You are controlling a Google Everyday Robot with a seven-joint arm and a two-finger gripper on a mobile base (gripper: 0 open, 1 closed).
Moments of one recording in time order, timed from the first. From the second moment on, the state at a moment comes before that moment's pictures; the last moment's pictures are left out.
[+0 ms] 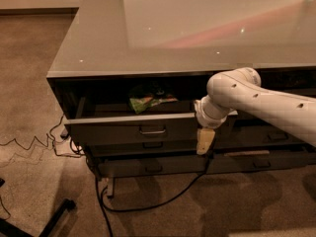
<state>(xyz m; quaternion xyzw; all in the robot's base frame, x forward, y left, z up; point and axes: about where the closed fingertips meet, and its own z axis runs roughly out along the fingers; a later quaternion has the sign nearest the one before) 0.609 -0.152 0.639 -0.69 0.70 -0.03 0.17</state>
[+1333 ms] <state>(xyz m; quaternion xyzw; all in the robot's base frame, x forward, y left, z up) 0.613 -0.116 0.621 -0.74 0.66 -0.02 0.16</state>
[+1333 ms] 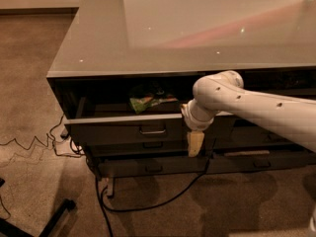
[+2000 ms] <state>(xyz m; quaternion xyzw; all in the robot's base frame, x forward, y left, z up) 0.607 -0.116 0.613 -0.75 0.65 -0.02 0.13</state>
